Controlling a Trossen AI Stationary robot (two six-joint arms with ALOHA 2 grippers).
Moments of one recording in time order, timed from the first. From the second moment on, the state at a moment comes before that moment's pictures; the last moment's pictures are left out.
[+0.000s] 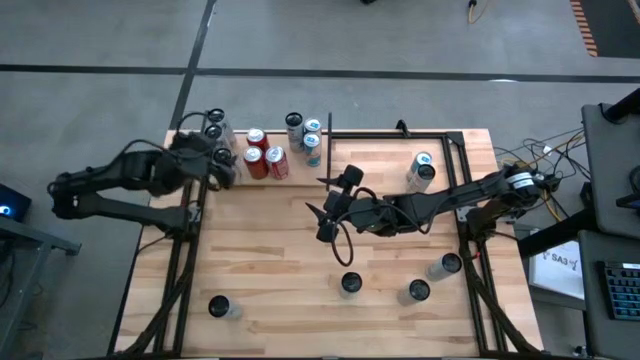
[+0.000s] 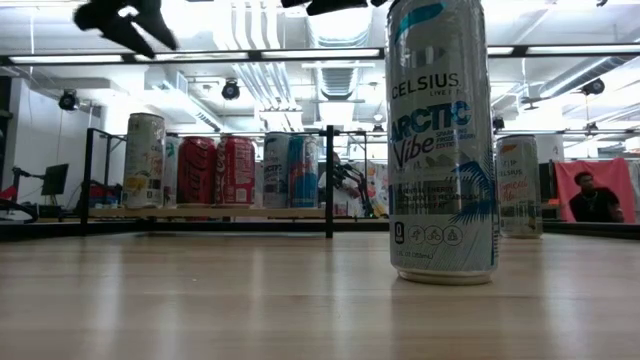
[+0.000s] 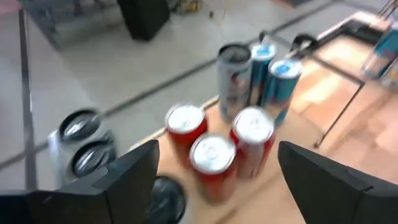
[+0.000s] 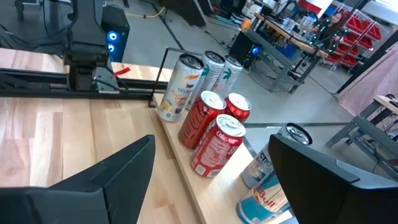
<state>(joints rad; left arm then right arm) 0.08 0.82 1.10 -1.03 -0.77 -0.50 0.20 1.65 1.38 -0.05 0.71 -0.15</state>
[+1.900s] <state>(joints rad) 0.53 1.18 1.29 -1.32 -0.38 -0.03 0.20 1.59 1.38 -0.07 0.71 -0.15</state>
